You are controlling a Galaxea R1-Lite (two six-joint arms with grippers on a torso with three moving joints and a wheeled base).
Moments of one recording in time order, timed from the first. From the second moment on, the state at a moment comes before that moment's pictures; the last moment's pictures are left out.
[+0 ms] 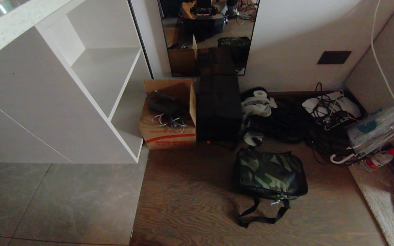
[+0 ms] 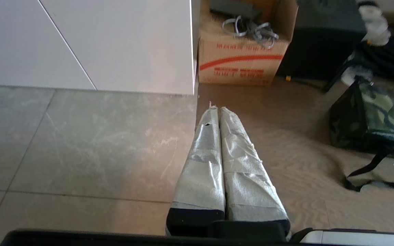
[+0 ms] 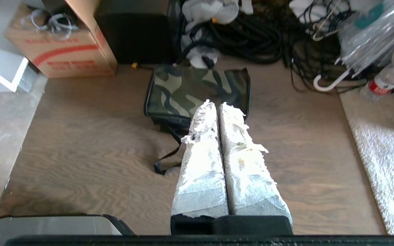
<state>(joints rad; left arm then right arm) 0.00 0.00 0.00 0.00 0.00 0.00 0.00 0.00 0.00 0.00 -0.01 0.01</state>
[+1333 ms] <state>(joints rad) 0.00 0.00 0.00 0.00 0.00 0.00 0.00 0.00 0.00 0.00 -0.01 0.01</state>
